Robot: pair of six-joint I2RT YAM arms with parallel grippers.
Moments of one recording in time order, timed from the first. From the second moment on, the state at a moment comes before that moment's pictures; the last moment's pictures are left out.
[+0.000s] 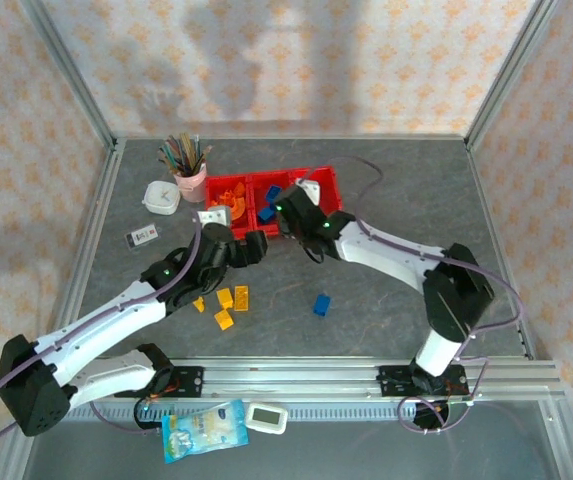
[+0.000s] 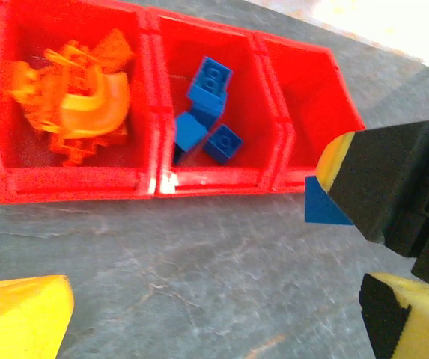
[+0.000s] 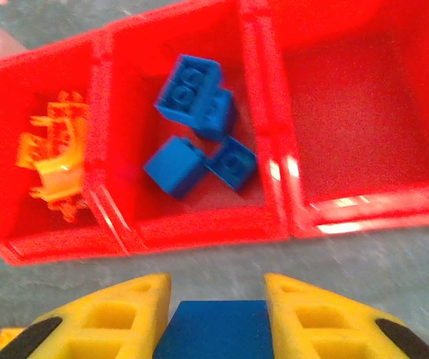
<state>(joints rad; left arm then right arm) -0.67 1.03 0.77 -0.35 -0.32 -0.71 0.82 1.73 1.32 -0.39 0.34 0.73</state>
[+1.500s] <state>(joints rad) -0.48 0.96 0.75 -0.37 -0.18 -0.74 0.72 1.84 1.49 -0.33 0.24 0.51</state>
